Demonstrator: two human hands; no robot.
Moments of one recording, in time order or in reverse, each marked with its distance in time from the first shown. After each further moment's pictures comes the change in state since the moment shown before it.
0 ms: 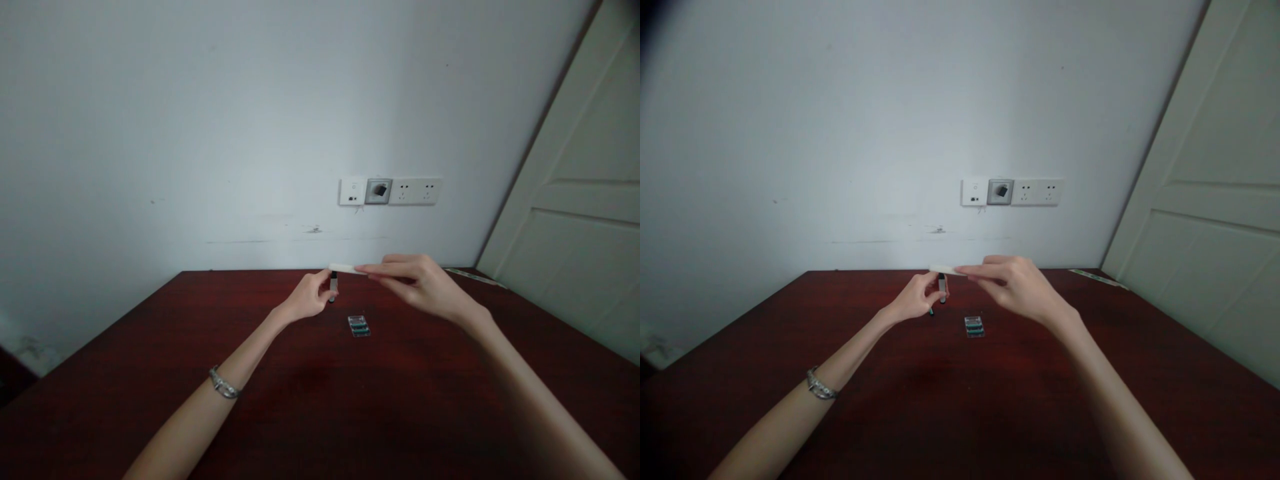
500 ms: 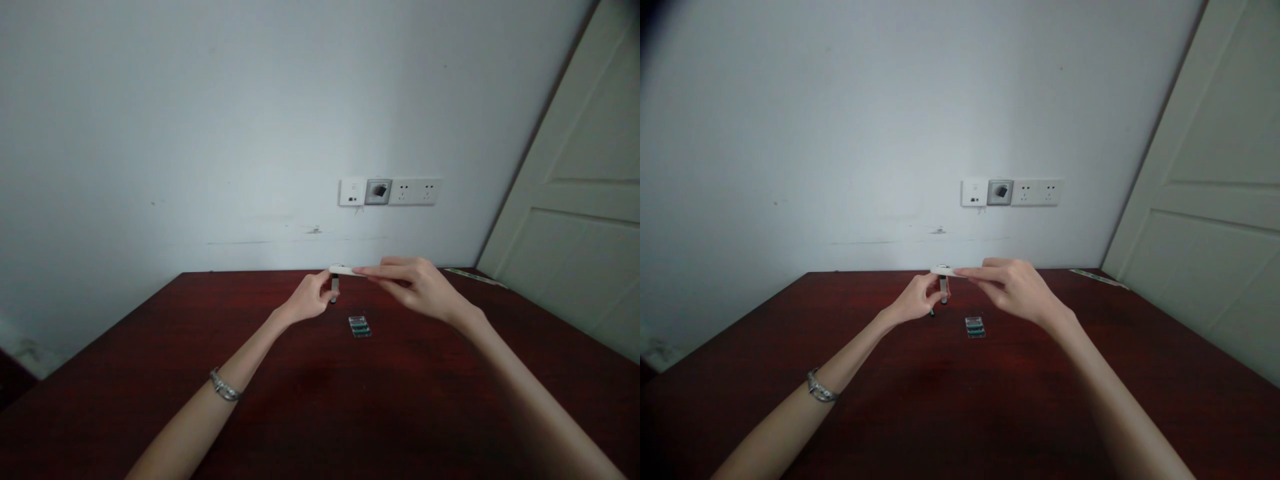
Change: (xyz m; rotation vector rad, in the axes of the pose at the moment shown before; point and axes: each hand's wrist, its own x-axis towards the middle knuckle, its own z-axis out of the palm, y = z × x) left_hand 0.004 0.007 0.003 0.032 0.009 0.010; right_hand 0.000 0.002 0.006 -0.054 0.001 -0.017
